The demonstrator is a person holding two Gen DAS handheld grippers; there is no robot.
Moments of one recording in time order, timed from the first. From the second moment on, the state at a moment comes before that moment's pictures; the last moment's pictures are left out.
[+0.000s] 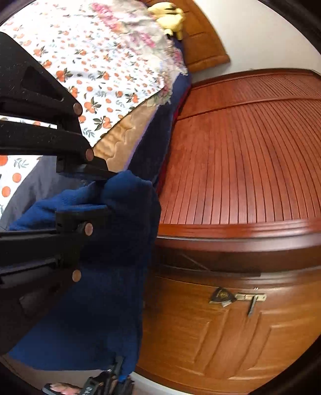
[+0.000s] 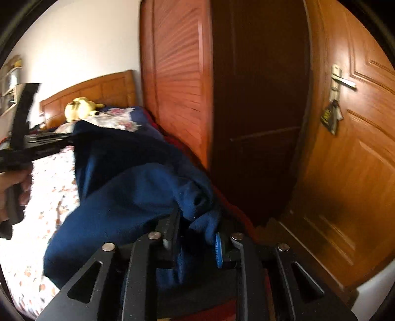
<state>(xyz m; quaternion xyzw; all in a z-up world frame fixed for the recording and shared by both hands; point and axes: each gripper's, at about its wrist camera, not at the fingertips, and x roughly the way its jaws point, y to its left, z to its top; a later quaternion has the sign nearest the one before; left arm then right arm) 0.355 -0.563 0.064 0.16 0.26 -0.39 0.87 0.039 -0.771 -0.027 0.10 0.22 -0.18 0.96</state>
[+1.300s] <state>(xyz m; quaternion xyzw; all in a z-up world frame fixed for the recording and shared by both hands) 0.198 -0.310 0.066 0.09 0.21 -0.38 0.90 0.066 -0.704 -0.044 0.12 0.29 -0.17 0.94</state>
